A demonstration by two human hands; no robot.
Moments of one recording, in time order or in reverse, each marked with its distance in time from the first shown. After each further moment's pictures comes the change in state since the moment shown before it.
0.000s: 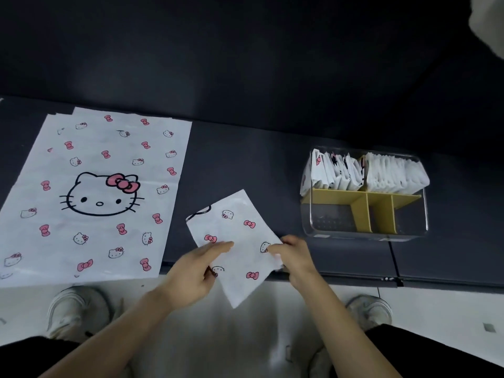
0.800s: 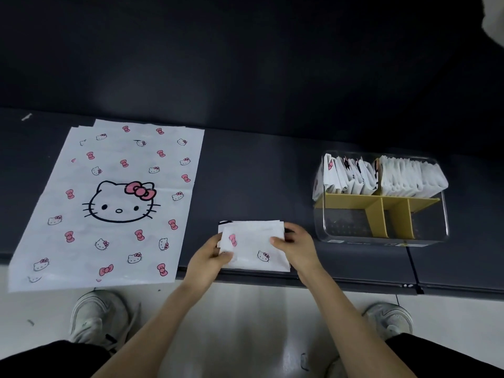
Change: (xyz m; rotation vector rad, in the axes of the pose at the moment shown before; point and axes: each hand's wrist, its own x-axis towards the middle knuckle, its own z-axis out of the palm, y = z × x) left_hand 0.021 0.028 -0.009 -0.621 0.196 -0.647; right_hand 0.024 0.001 0.011 -0.113 -0.011 -0.219
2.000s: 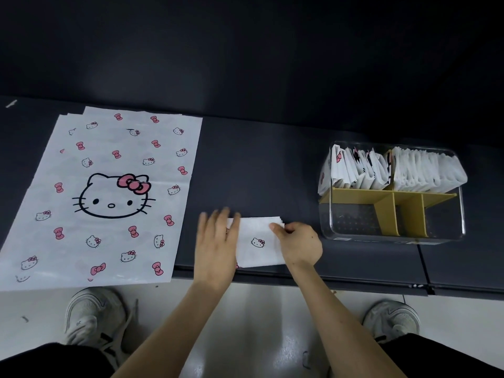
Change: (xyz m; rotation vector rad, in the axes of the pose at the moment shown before) left_hand 0.031 -0.011 0.028 1.155 0.458 0.635; right_hand 0.015 -0.003 0.018 -0.536 0.323 0.003
